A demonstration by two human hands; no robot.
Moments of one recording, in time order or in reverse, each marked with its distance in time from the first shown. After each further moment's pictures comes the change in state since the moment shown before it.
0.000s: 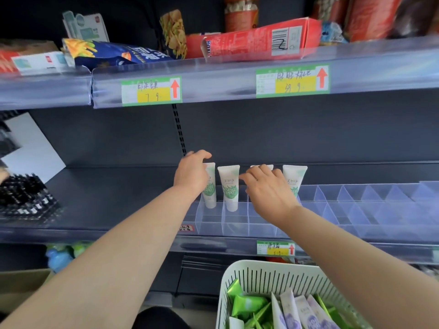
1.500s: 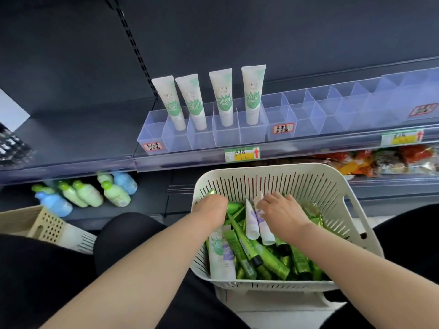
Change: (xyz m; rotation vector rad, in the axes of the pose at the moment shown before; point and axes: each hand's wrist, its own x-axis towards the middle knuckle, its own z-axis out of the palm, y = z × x) left_hand -0.231 -0.018 0.143 0.558 -0.794 0.231; right_hand -0.256 -0.022 0.065 0.119 -0.581 0.083
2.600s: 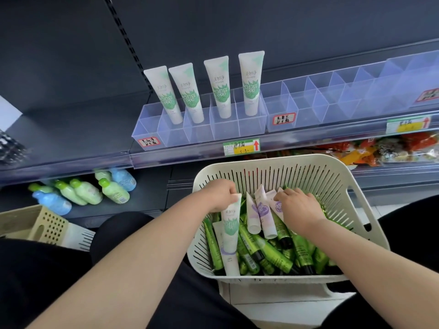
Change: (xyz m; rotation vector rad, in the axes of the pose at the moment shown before) left_hand 0.008 0.009 -0.034 -0.355 -0.097 -0.010; right_hand -0.007 0.023 0.017 0.138 -0.071 0.242
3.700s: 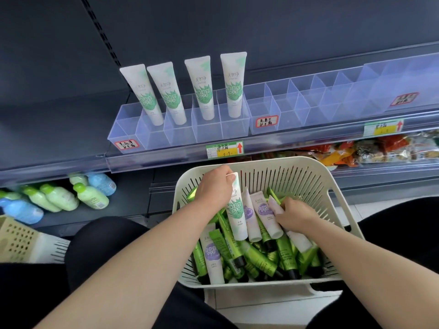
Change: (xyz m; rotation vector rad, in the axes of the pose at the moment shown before) left_hand 0.017 0.031 0.010 -0.342 0.408 0.034; right_hand 0.007 0.037 0.015 0.373 -0.239 0.333
